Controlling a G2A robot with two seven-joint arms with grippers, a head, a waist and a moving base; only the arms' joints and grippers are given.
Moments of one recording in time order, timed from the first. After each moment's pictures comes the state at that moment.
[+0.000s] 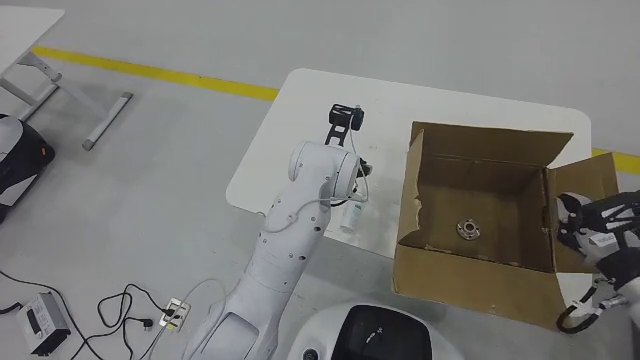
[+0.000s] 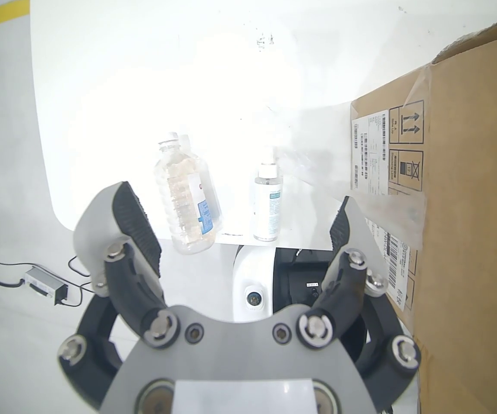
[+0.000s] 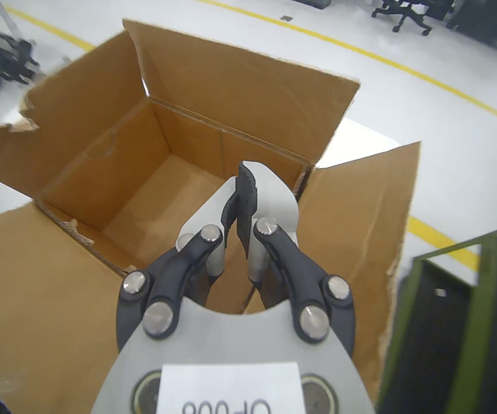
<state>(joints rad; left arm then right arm) 0.85 -1.56 -1.34 -1.60 1.59 0.14 -1.42 -1.32 -1.05 1.57 -2.02 -1.17 -0.38 0.69</state>
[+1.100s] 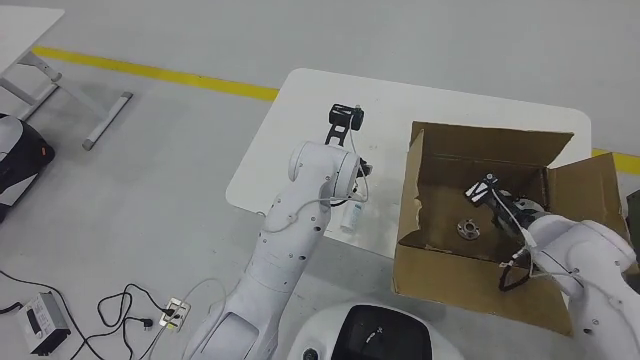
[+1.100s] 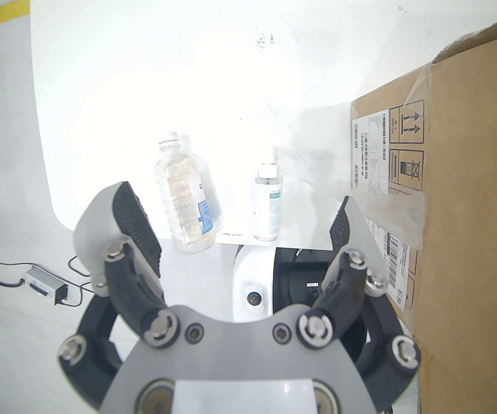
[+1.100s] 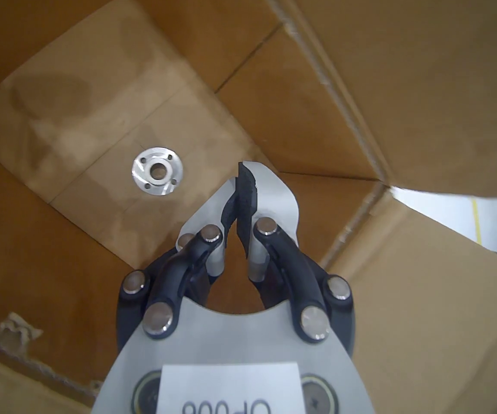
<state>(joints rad) 0.85 -1.56 -1.34 -1.60 1.59 0.14 -1.42 -0.87 -1.13 1.03 -1.56 -1.44 -0.42 0.92</state>
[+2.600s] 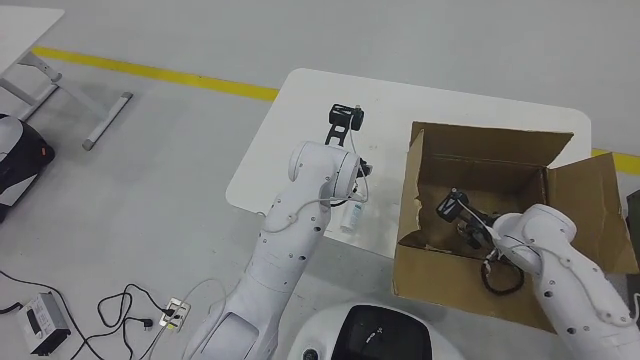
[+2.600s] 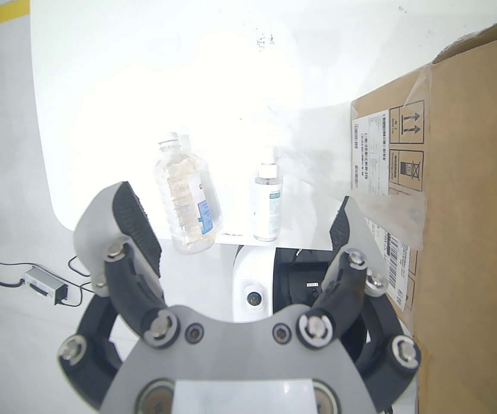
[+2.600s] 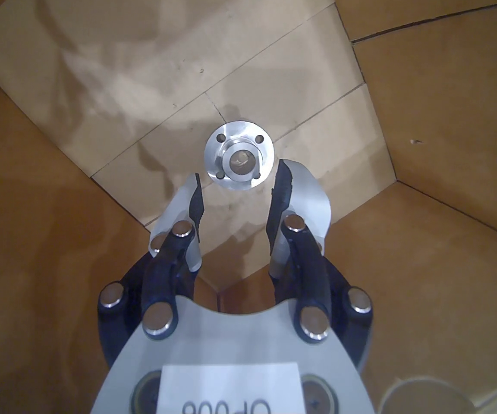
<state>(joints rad) 0.85 -1.56 -1.34 -1.60 1.59 0.14 -1.42 -0.73 -1.21 0.85 -1.28 -1.26 -0.49 1.08</state>
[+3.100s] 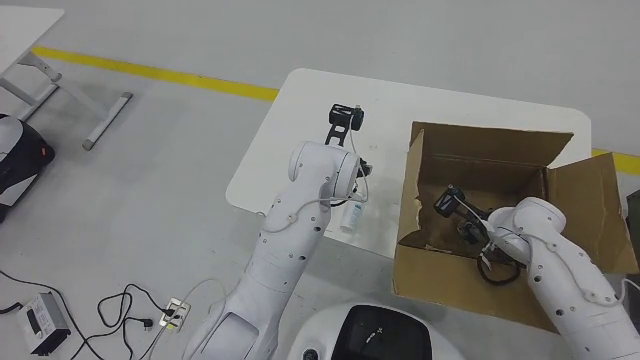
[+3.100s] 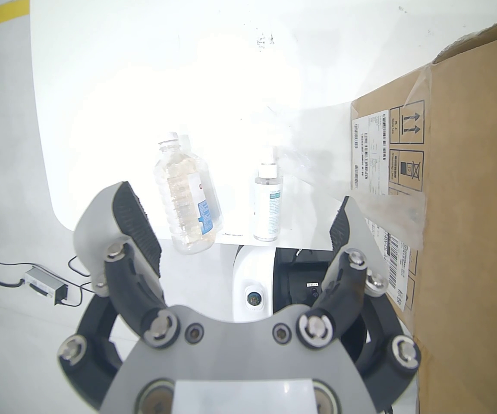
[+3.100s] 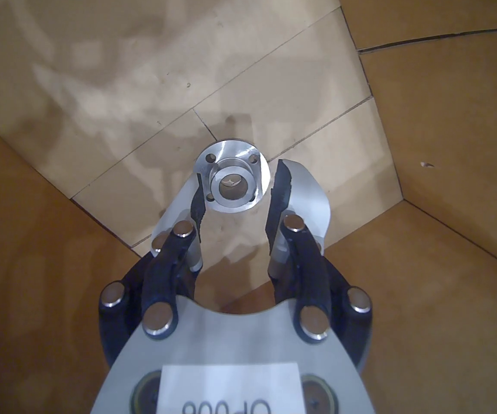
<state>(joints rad) 0.85 -1.56 -1.34 -1.60 1.59 0.14 -1.42 -0.65 -1.25 0.79 -1.13 -1.26 -0.49 1.03</state>
